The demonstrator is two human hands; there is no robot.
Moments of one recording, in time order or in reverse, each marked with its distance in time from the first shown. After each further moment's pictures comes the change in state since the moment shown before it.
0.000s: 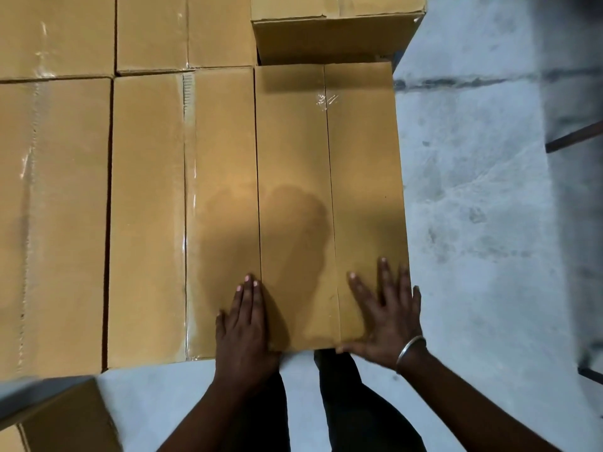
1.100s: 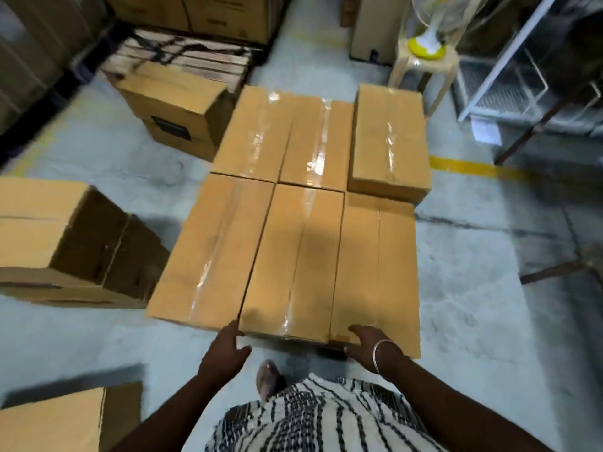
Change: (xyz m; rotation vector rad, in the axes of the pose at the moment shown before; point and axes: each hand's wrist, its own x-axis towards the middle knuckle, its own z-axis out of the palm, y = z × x) left_hand -0.206 -0.151 -0.150 -0.525 0.103 -0.279; right_hand -0.097 -0.215 -0.149 0.015 -0.460 0.041
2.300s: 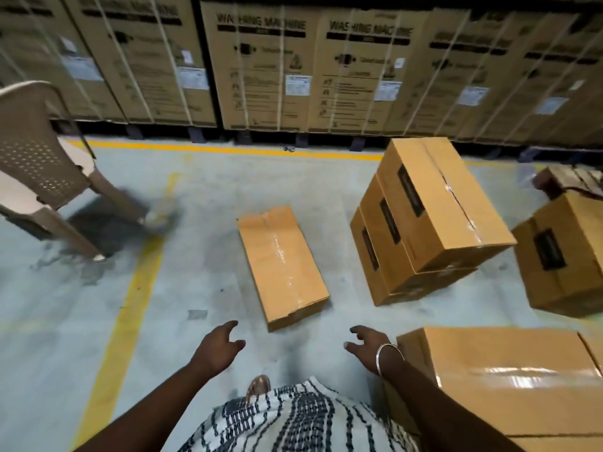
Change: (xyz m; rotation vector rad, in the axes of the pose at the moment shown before) left_hand -0.373 -0.390 0.010 -0.882 0.650 -0.839; right_hand -0.095 -0.477 0.263 -0.739 -0.304 -0.729
